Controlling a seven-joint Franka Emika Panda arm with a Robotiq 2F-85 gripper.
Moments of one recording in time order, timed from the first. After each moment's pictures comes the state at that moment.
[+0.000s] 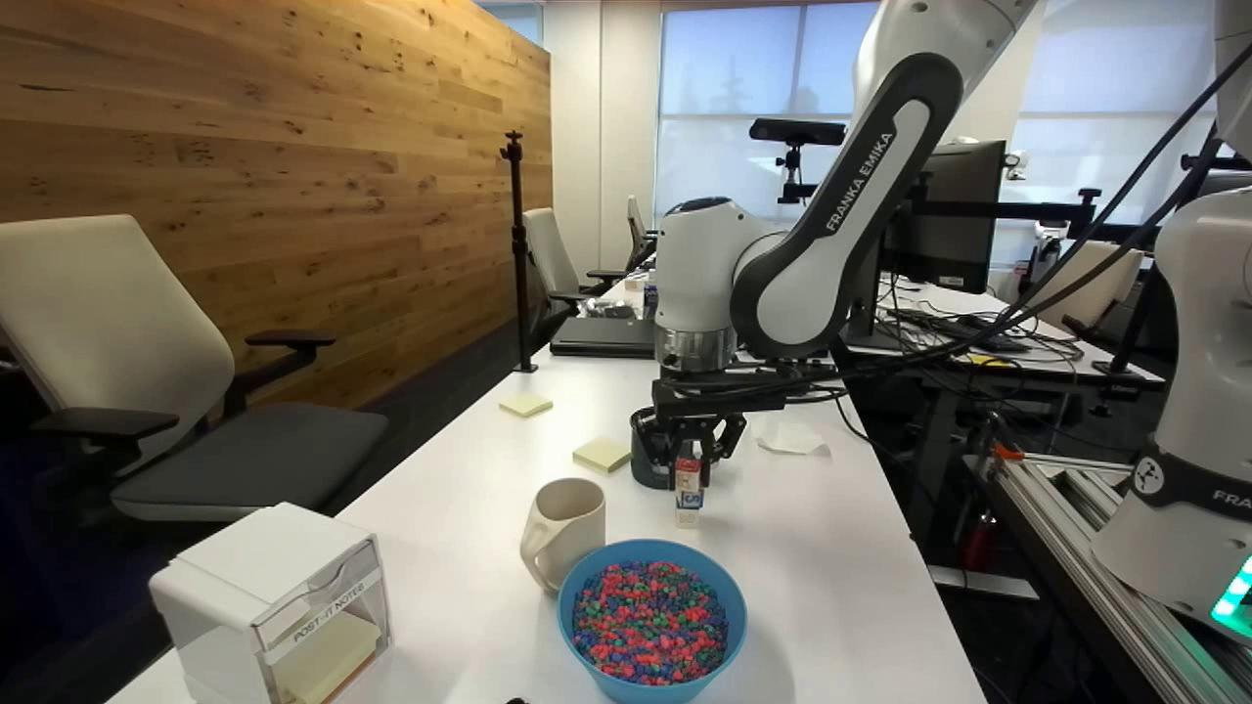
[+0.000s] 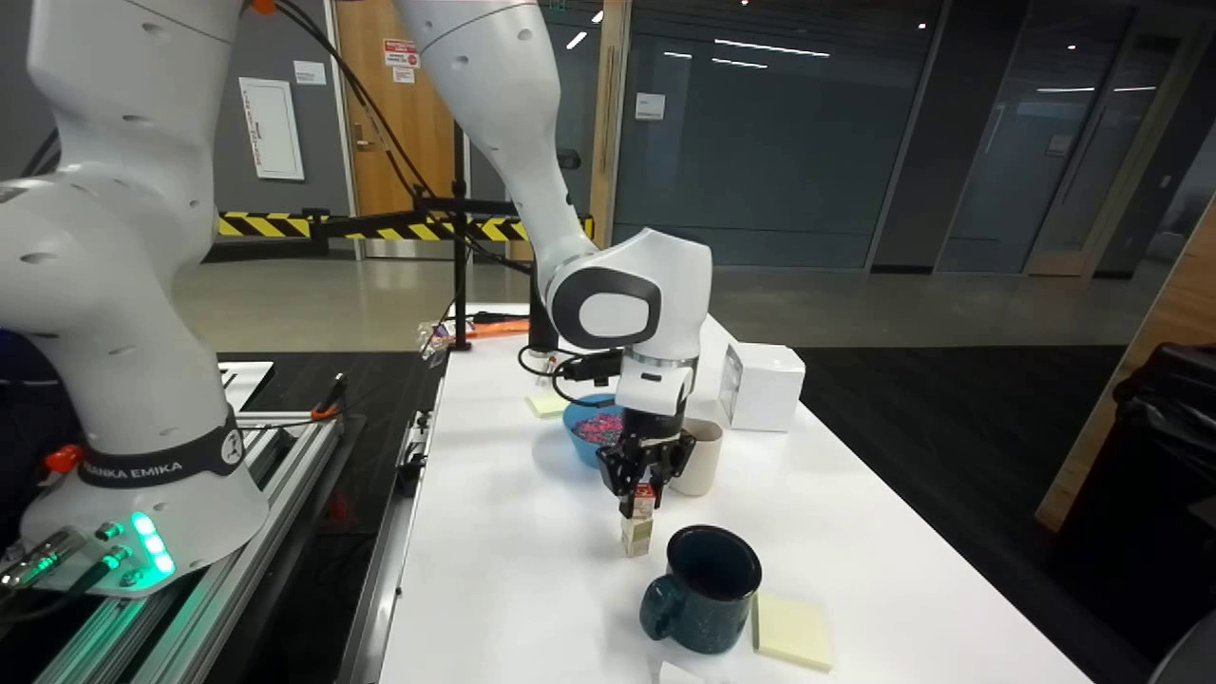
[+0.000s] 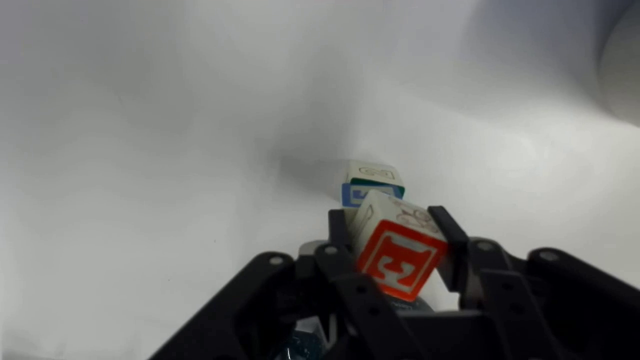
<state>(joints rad) 0.11 0.36 -0.11 -2.31 -0.09 2.67 1.29</state>
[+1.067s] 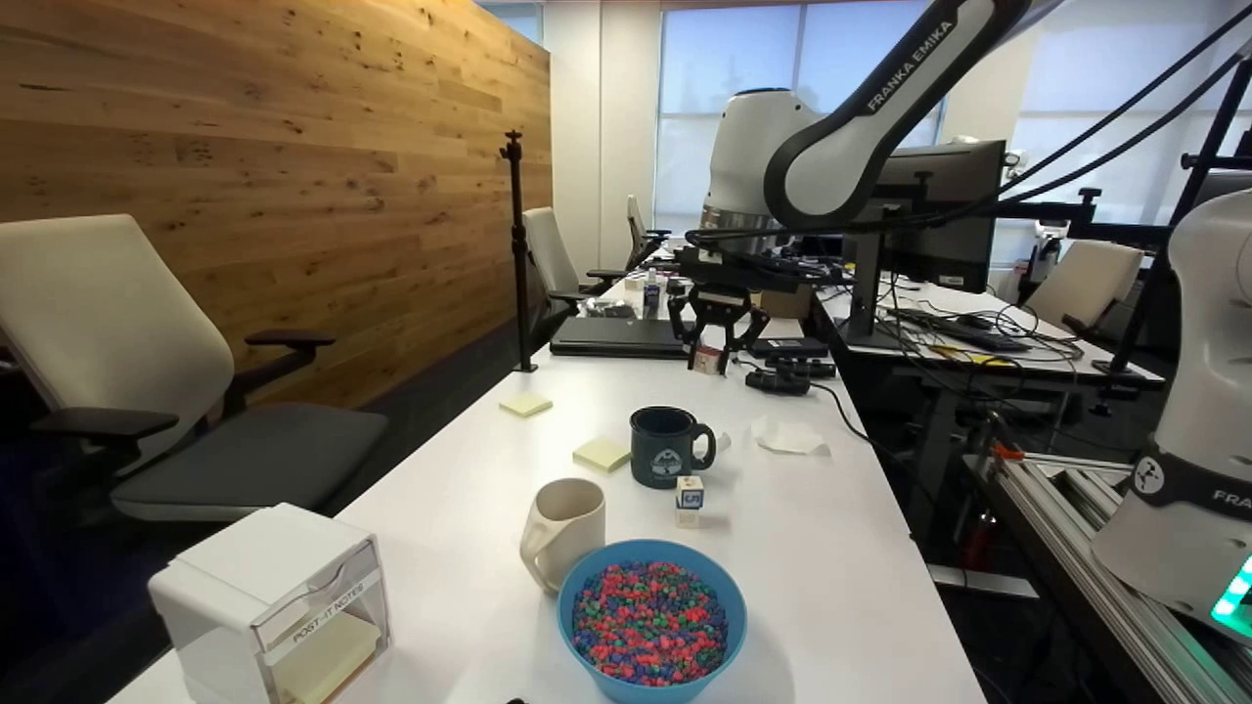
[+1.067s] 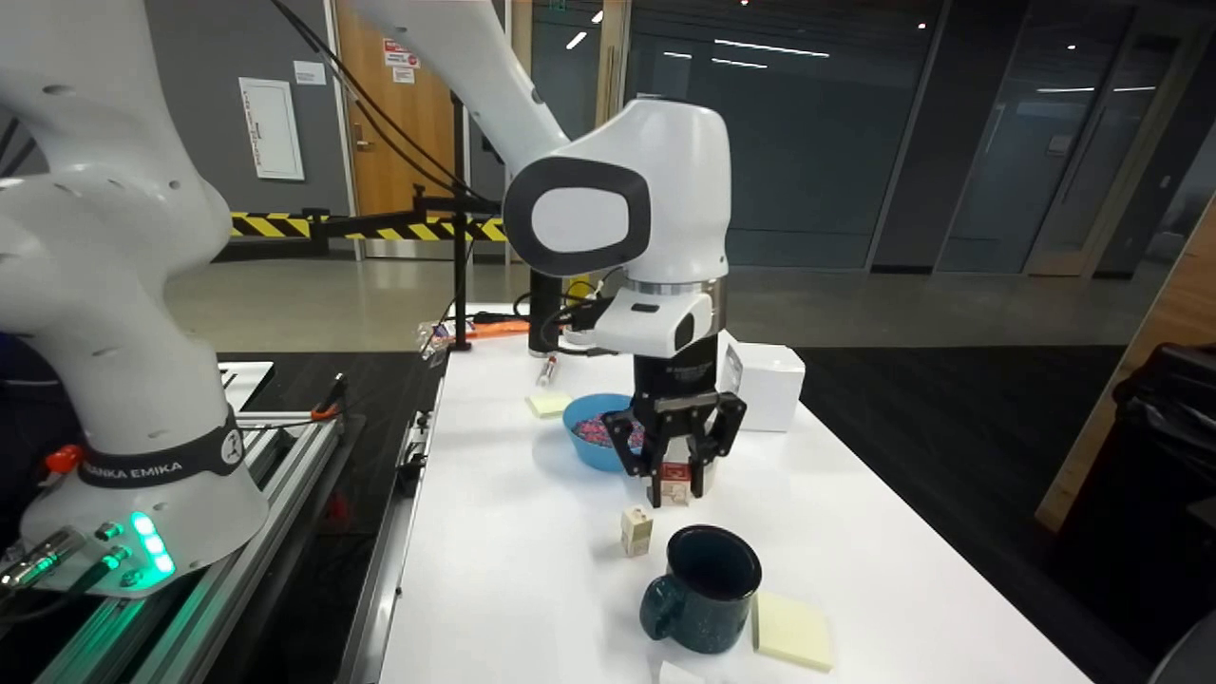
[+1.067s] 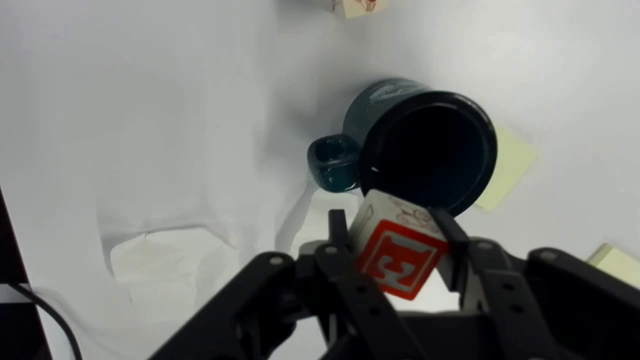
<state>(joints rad) -0.04 0.05 -0.19 -2.41 -0.12 2.62 1.34</state>
